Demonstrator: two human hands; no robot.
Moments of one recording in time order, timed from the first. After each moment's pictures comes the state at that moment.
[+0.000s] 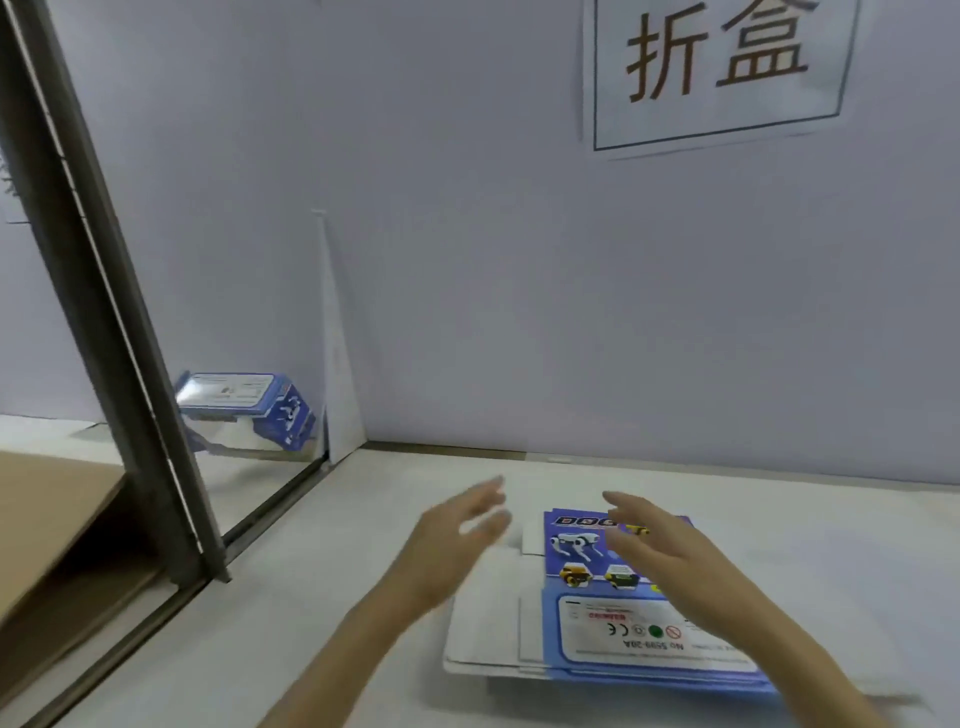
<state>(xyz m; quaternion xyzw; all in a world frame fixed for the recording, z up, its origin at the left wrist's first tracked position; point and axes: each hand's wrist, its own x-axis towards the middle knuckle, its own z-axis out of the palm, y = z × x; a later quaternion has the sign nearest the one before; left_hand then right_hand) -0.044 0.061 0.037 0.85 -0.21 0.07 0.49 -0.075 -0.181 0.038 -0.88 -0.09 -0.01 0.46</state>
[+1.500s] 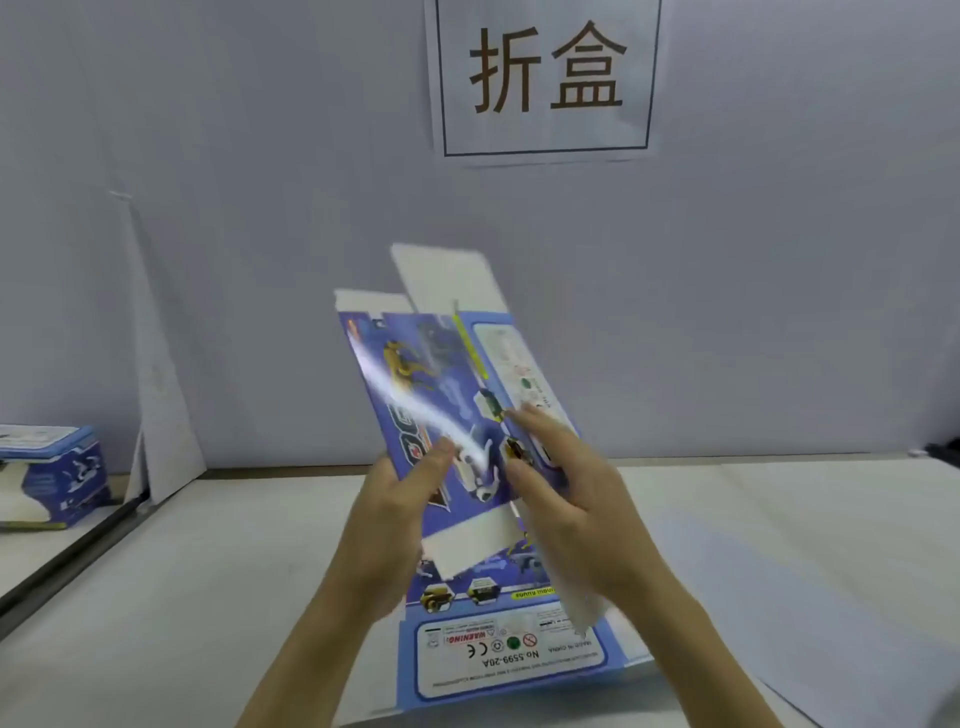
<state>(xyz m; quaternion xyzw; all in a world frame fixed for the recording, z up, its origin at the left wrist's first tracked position) -0.077 -0.041 0.099 0.59 -0.19 0.04 0.78 -0.100 -0.199 0.090 -0.81 -0.15 -0.27 0.50</state>
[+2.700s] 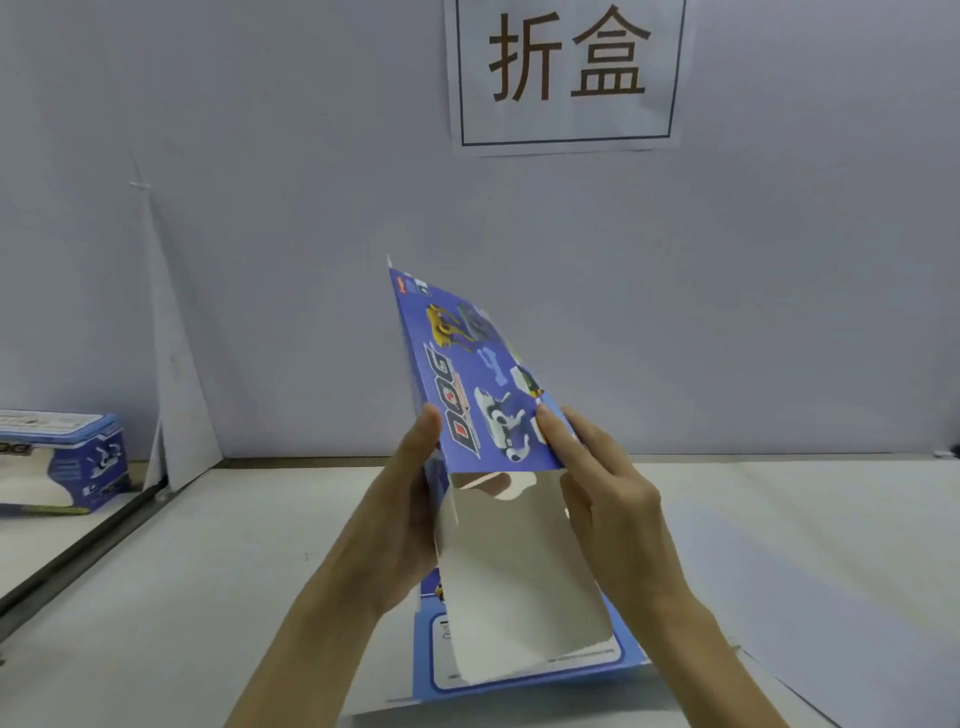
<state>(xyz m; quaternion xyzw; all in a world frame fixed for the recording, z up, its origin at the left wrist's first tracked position) -0.074 -0.026 0.106 0.50 -0.21 -0.20 0.81 -0.091 -0.205 0.065 -0.81 -0.17 -0.49 0.28</state>
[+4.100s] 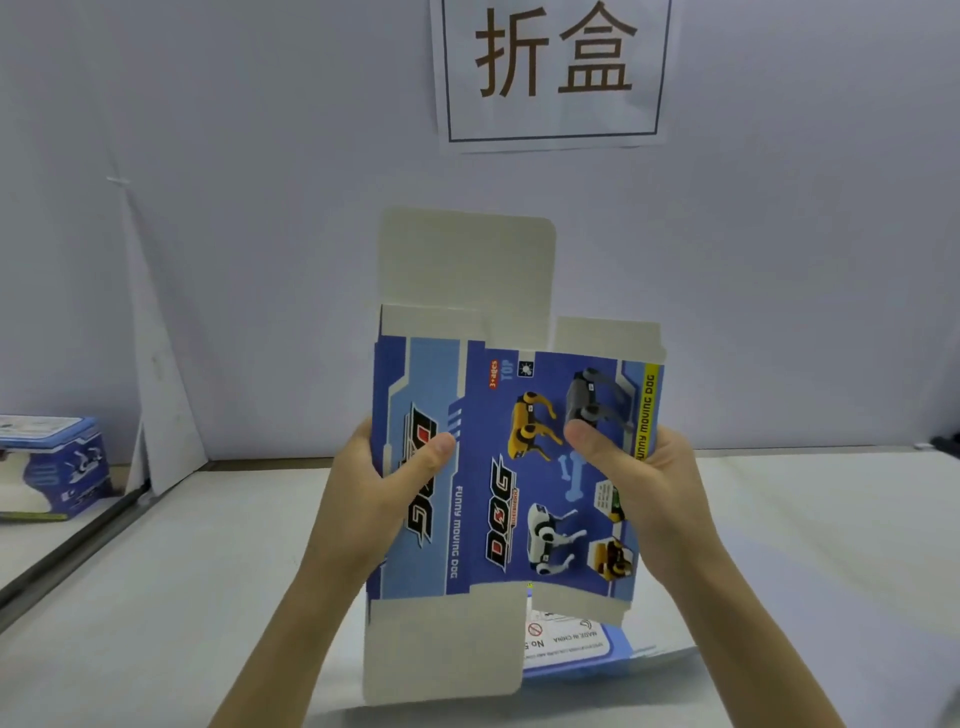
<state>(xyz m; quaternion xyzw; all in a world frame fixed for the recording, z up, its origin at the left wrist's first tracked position) -0.059 -0.019 0.097 0.68 -0.18 0.13 0.70 -0.099 -0.221 0.096 -0.65 -0.07 -0.29 0.69</state>
